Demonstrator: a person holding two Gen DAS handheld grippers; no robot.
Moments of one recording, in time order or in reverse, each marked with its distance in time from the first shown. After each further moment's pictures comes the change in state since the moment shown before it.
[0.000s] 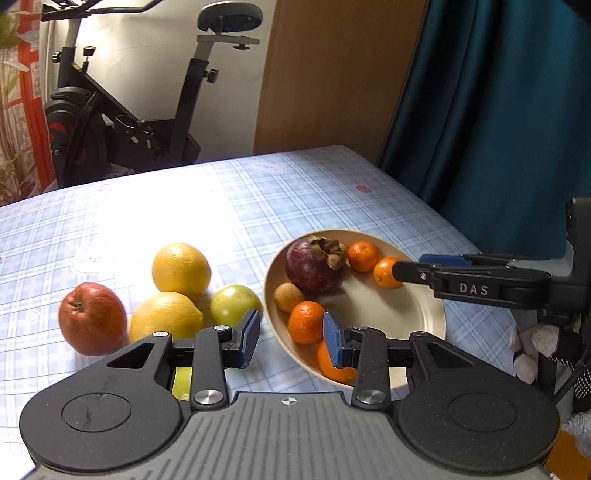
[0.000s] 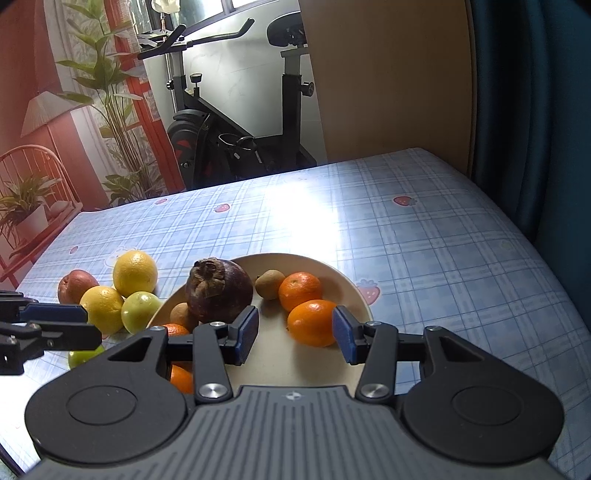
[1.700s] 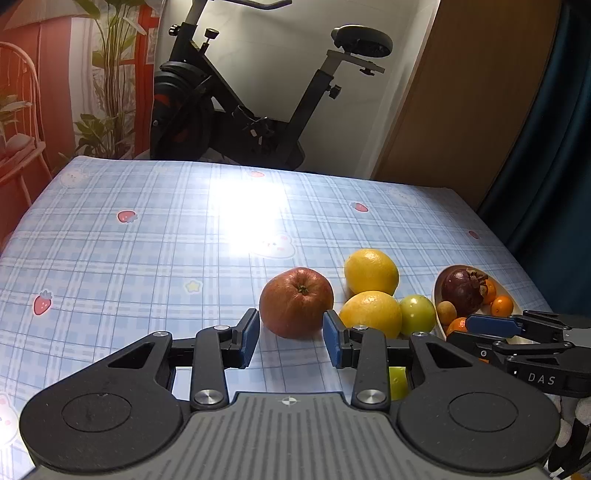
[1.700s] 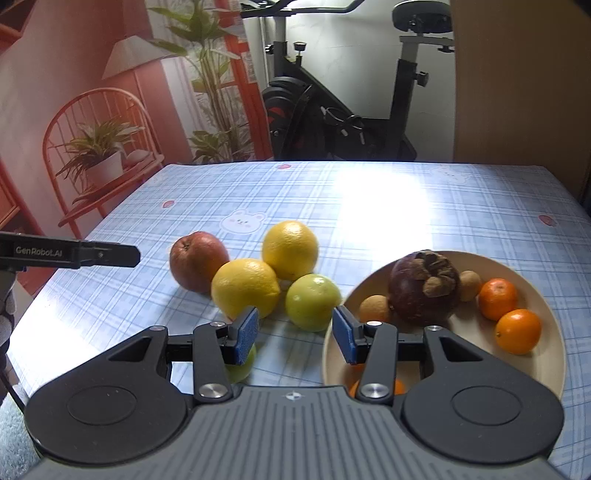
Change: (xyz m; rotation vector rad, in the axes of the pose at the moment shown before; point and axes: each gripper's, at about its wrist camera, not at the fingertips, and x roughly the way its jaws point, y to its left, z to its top) left arm -0.061 0.143 -0.023 -0.221 -0.040 0.158; right arm 0.029 0.136 -0.012 -0.189 0.082 0.193
